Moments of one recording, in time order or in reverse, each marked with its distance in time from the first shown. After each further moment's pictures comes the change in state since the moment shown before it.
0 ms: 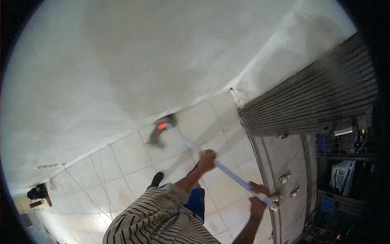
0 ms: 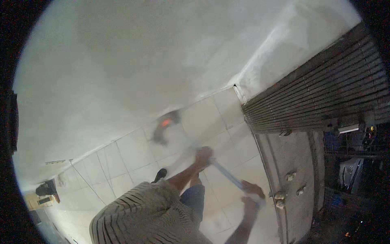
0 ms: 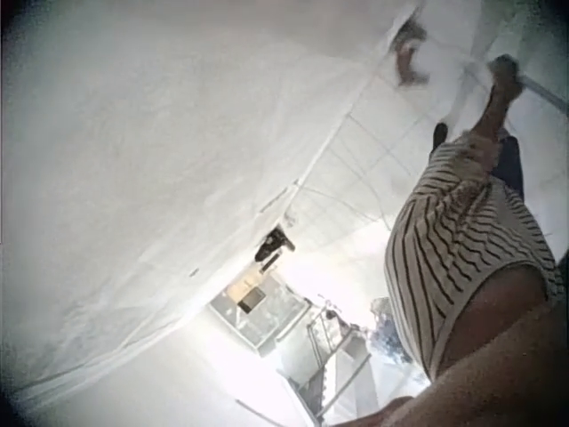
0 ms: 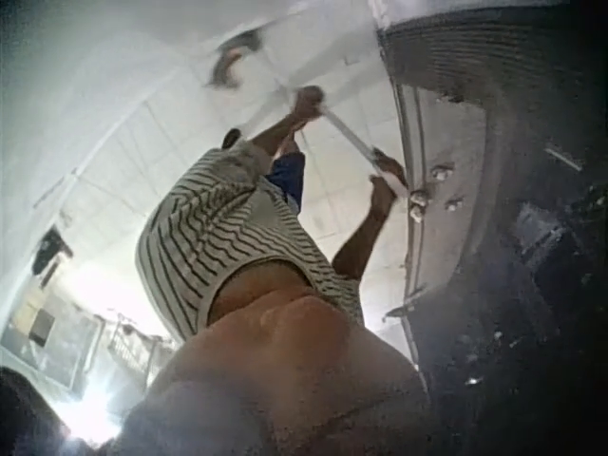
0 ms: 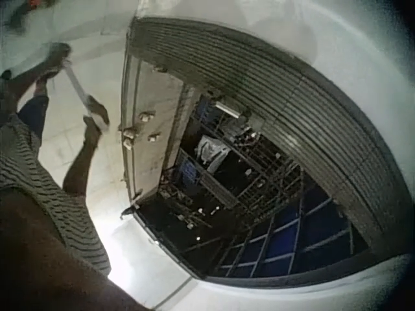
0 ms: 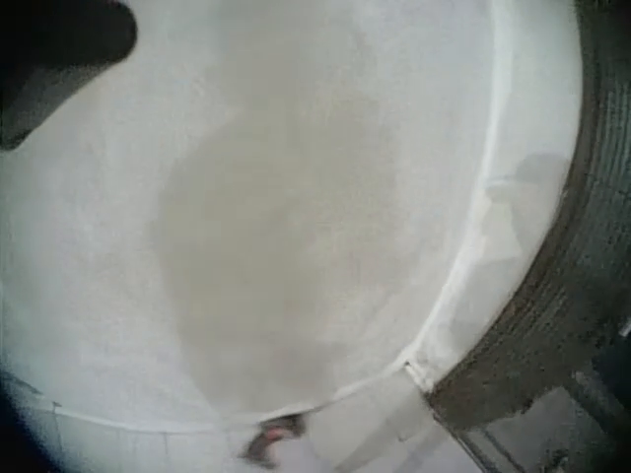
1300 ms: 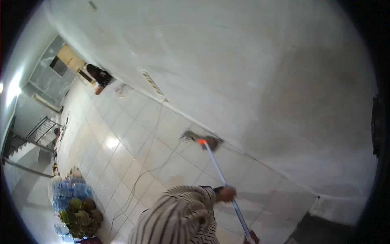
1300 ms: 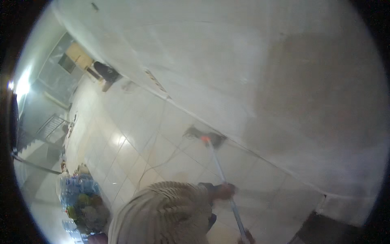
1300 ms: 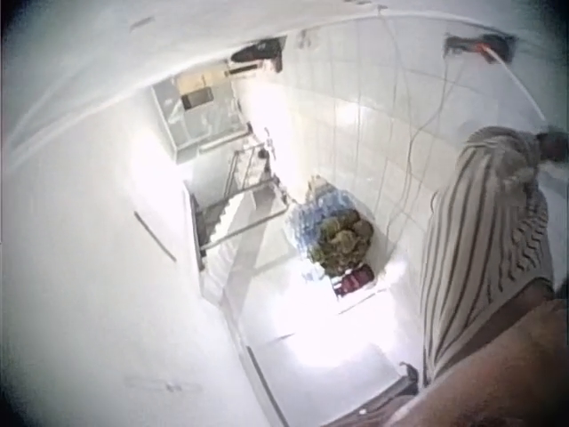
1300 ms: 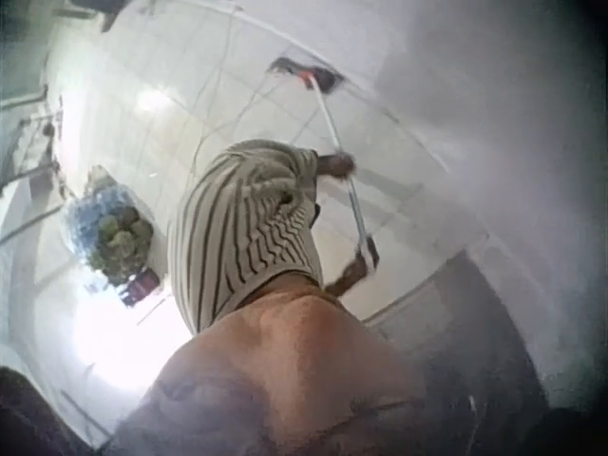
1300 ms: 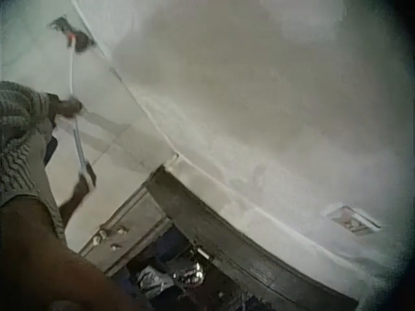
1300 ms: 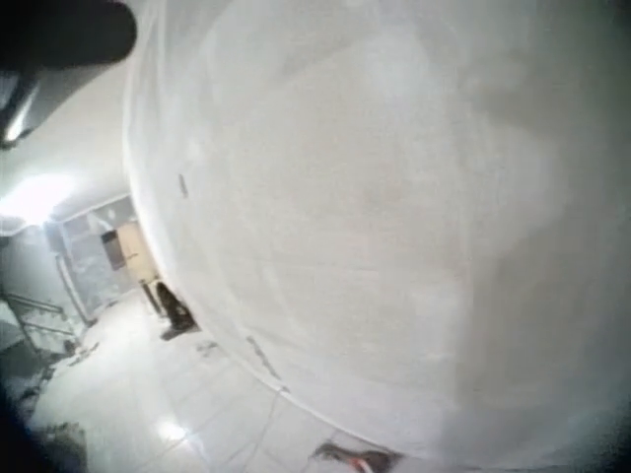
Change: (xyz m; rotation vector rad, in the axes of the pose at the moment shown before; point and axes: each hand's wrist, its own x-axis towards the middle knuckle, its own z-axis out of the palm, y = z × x) left_hand -0.392 -0.343 -0.246 0.207 0.046 -0.474; right_hand -0.136 0.221 0.325 0.325 -1.471 0.714
